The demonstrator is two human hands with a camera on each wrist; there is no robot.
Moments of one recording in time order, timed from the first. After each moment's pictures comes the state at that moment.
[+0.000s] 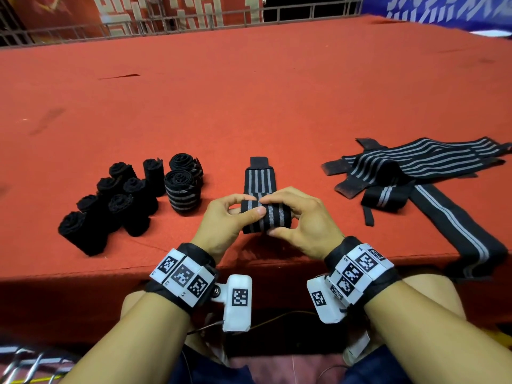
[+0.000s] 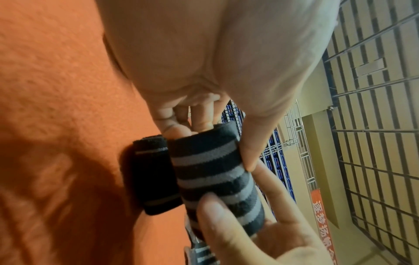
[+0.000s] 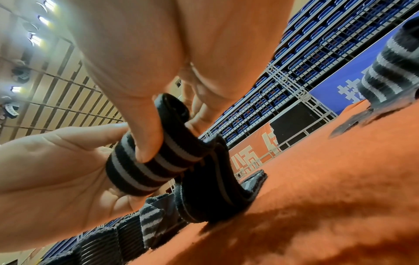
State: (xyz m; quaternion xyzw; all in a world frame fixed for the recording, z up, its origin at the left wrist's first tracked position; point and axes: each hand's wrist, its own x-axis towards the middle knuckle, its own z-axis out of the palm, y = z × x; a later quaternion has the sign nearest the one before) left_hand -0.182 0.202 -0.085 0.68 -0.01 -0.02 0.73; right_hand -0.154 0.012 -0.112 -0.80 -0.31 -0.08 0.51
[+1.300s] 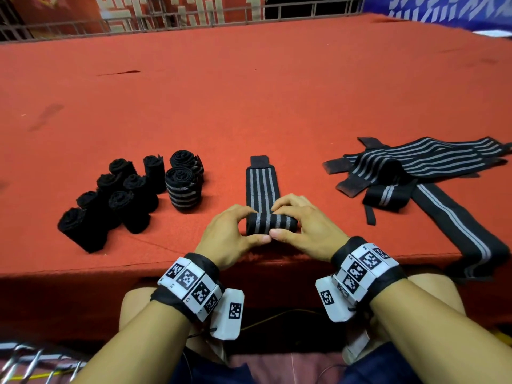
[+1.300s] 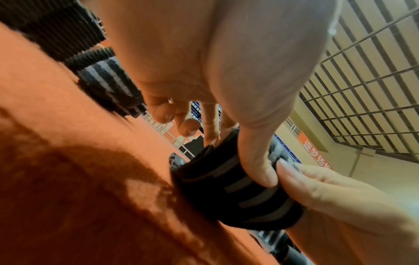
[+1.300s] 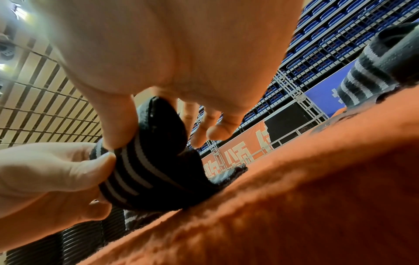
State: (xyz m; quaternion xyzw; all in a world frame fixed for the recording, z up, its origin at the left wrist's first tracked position) left_hand -0.177 0.218 -0.116 0.93 -0.09 0.02 0.36; right_hand -0.146 0.004 -0.127 -0.88 -0.31 -0.01 0.37
